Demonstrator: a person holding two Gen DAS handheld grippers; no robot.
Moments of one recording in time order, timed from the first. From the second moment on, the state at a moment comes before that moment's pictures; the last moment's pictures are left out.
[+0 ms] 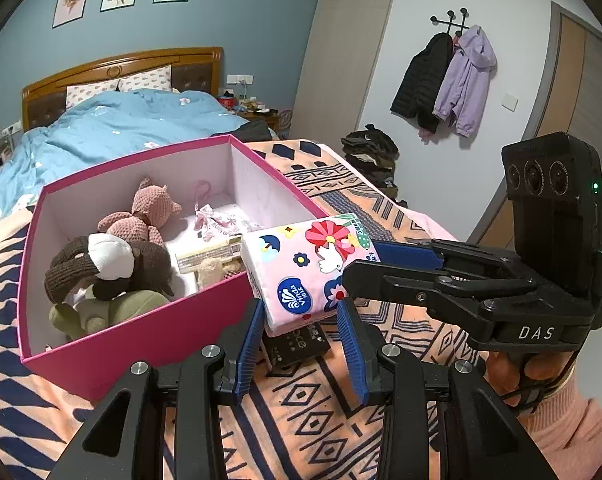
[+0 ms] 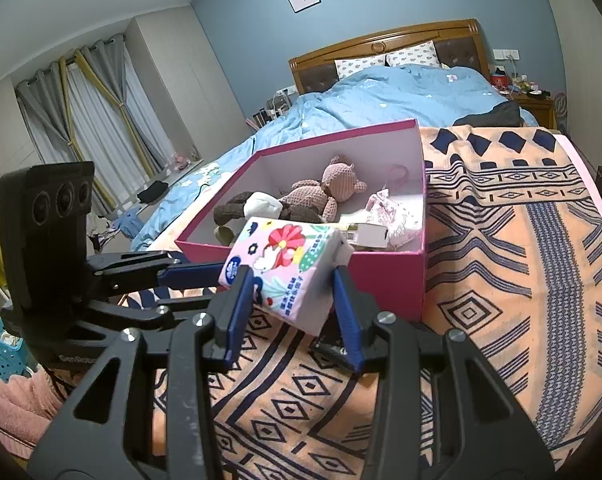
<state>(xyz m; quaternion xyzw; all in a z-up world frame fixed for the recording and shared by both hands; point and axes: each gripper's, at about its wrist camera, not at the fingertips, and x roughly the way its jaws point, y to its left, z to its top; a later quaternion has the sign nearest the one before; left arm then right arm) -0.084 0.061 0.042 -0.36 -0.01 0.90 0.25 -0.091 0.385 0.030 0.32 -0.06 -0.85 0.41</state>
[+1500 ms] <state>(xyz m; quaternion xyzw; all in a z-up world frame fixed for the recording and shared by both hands) -0.131 0.056 0.051 -0.37 0.00 0.90 0.23 -0.139 0.369 0.041 0.32 -0.06 -0.85 0.41</state>
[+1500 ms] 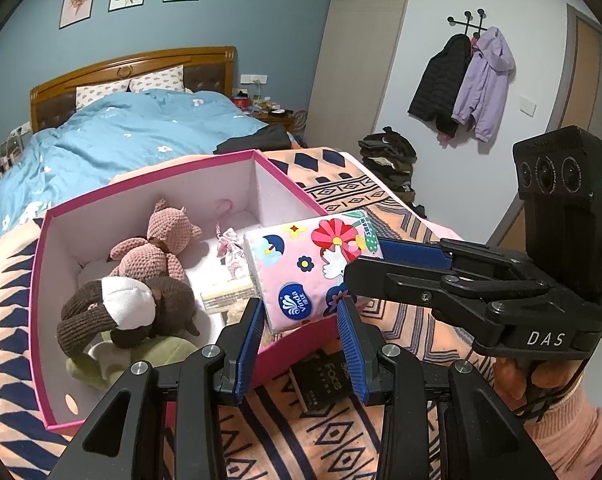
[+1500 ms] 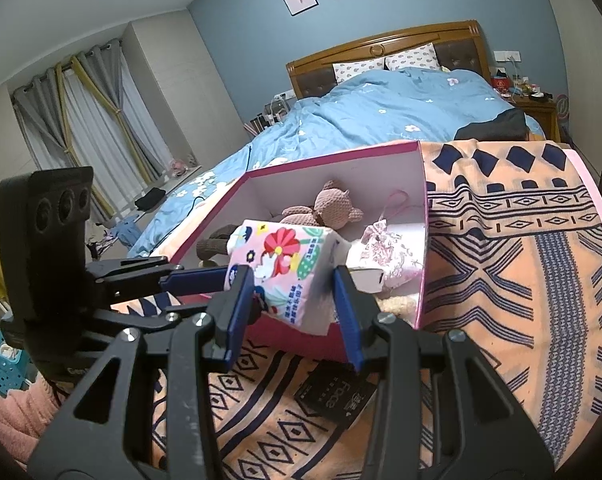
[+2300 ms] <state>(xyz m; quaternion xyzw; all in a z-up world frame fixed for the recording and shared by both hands) -0.159 0.054 0.049 -0.38 -0.01 0.90 0.22 -0.166 0.361 0.040 0.33 -0.06 -0.85 0.40</state>
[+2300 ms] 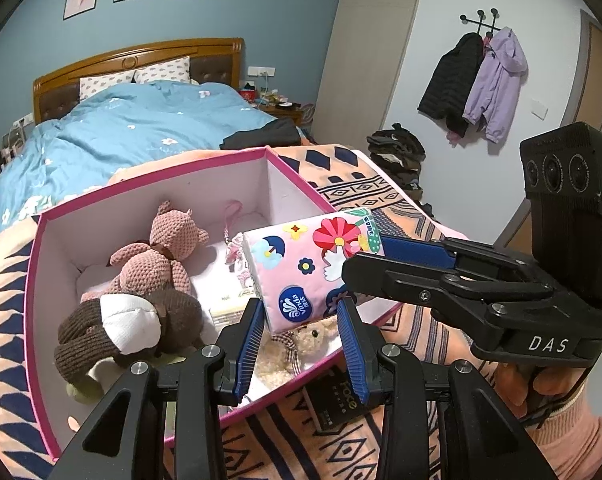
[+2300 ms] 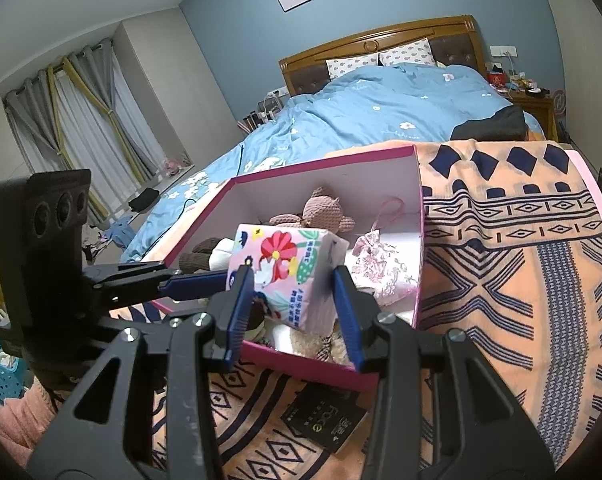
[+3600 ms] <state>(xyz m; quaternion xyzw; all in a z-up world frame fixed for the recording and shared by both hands) -0.199 0.045 0.024 -0.43 -0.04 0.88 0.20 -0.201 0.341 0.024 0.36 -0.06 -0.85 0.38</state>
